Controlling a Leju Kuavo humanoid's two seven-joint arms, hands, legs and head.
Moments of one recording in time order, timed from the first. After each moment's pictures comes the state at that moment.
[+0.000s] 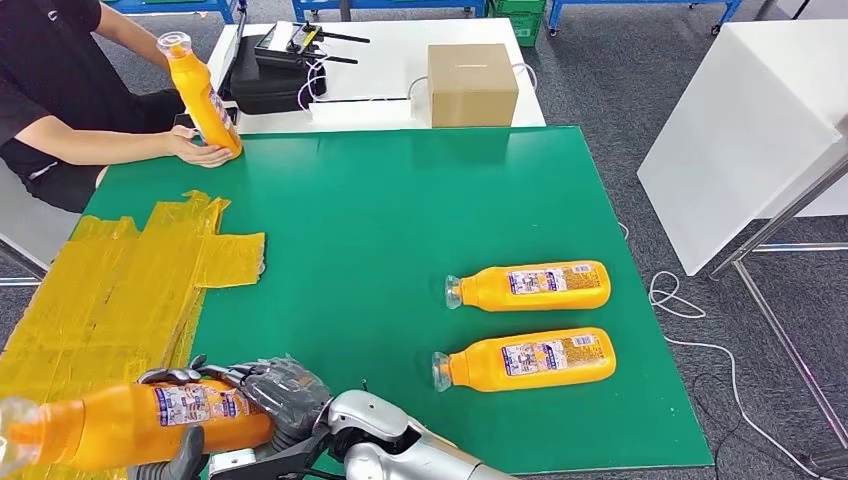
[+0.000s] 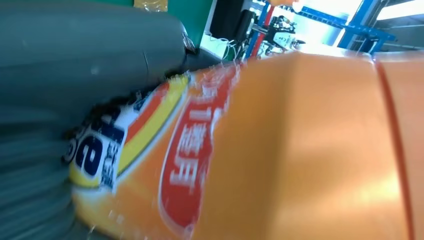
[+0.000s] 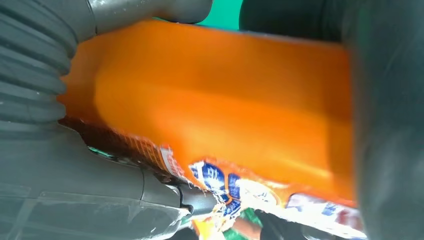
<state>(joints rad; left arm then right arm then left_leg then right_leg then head) 0.37 -0.35 0.17 -1.71 0.22 -0.45 -0.66 -0.47 0.37 1.25 -0.84 0.36 -0.16 -0.18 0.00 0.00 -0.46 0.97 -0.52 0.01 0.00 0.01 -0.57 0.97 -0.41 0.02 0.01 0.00</state>
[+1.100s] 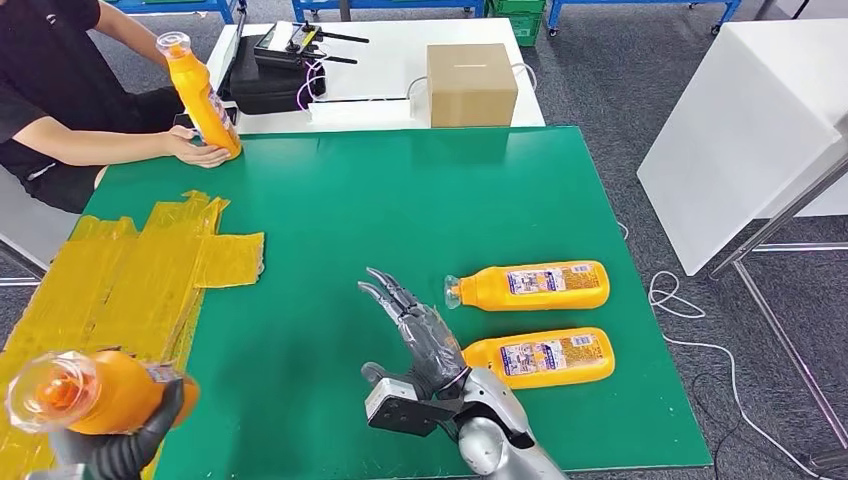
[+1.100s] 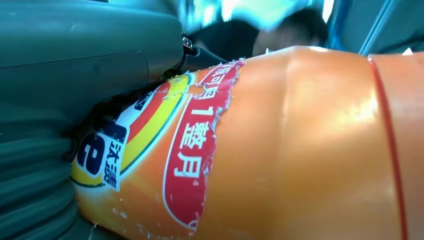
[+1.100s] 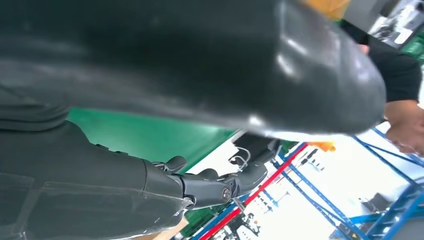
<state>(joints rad) 0.37 -0.23 0.20 -1.83 -0.26 0.37 -0.70 -0.20 0.14 0.67 -1.28 0.54 -0.16 -0.30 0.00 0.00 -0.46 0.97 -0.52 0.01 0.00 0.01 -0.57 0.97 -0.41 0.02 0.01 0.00</state>
